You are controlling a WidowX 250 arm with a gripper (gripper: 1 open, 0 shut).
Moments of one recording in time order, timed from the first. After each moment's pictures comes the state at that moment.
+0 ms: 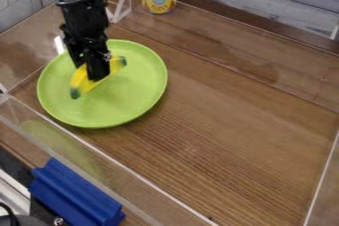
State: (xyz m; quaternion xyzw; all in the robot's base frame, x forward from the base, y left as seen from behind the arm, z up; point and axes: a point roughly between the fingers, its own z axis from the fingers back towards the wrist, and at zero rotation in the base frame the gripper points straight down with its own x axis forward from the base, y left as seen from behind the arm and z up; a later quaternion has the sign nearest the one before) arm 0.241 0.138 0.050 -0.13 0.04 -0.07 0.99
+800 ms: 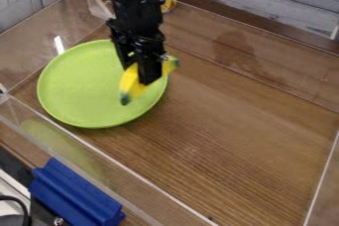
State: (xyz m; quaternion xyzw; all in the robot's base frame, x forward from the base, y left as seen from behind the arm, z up) arm 0.255 0.028 0.082 -0.12 0.02 -0.13 0.98
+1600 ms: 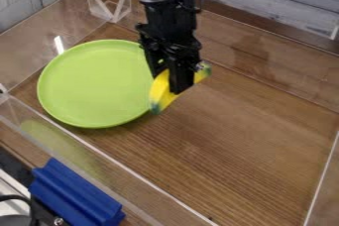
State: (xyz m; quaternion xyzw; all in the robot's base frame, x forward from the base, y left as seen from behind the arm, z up) arm 0.255 -0.002 0.086 -0.12 0.01 -0.14 0.98
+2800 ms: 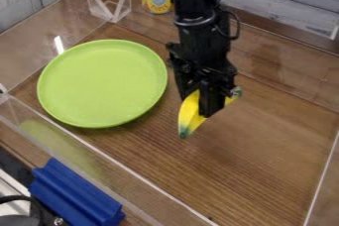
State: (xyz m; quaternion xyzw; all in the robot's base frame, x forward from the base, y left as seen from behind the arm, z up) arm 0.254 -0.035 0.073 -0.12 0.01 -0.14 0.98
